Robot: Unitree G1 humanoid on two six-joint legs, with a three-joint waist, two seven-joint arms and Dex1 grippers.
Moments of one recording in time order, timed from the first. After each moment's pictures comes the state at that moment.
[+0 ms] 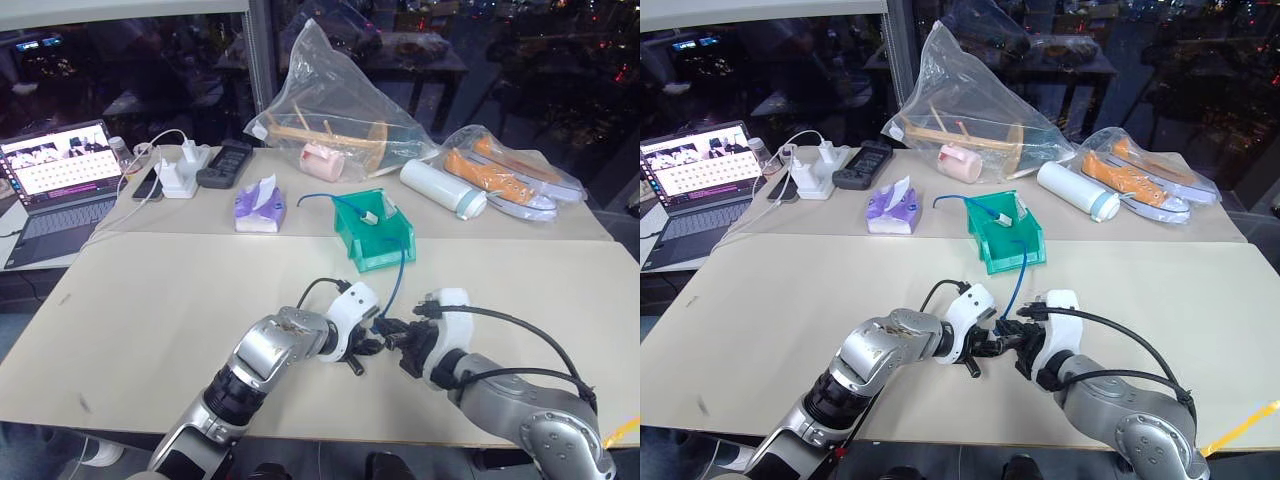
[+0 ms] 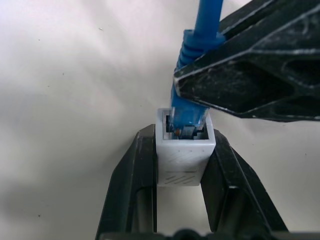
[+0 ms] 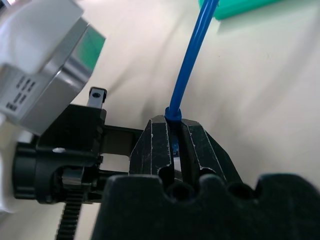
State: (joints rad) left arm -0.59 0.14 -0.45 -0.18 -0.26 1.16 -0.55; right arm -0.02 -0.49 0.01 -0.68 1.21 0.92 -0.35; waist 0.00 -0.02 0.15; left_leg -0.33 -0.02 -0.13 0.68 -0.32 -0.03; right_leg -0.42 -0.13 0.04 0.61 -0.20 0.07
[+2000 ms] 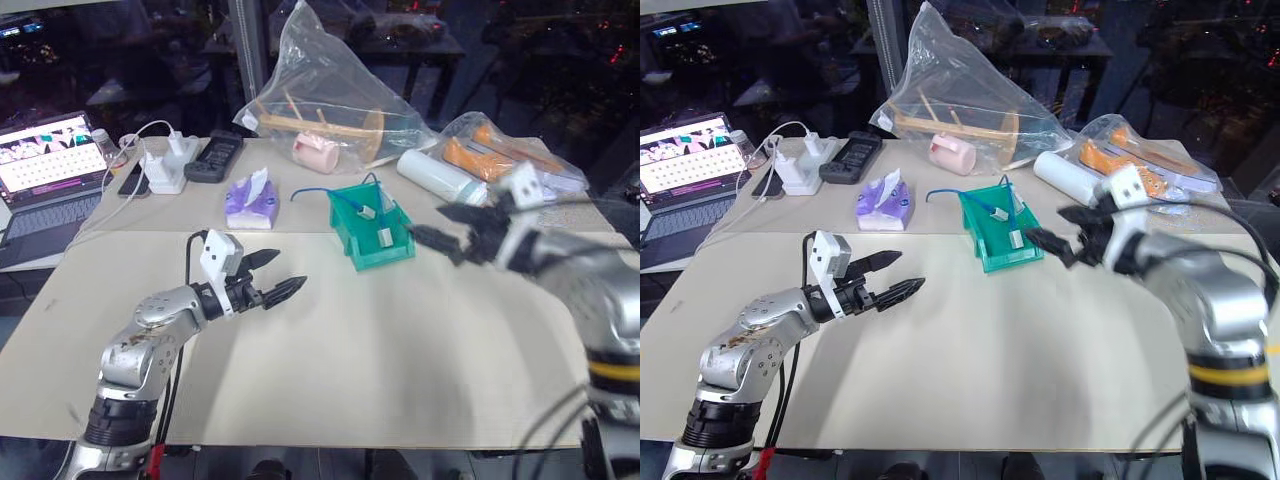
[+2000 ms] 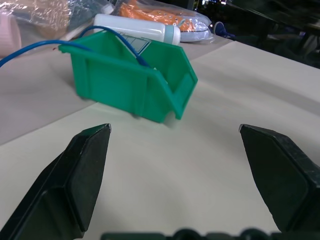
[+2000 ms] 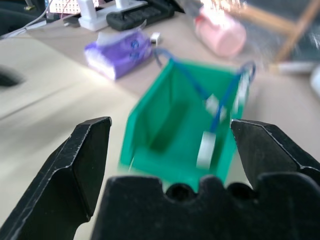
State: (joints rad) left arm -0.35 0.49 0.06 -0.25 -0.51 0.54 -0.73; right arm -0.41 -0.76 -0.24 -0.35 0.68 0.82 0.62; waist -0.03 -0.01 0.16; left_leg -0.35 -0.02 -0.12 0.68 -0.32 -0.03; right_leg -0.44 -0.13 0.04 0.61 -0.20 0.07
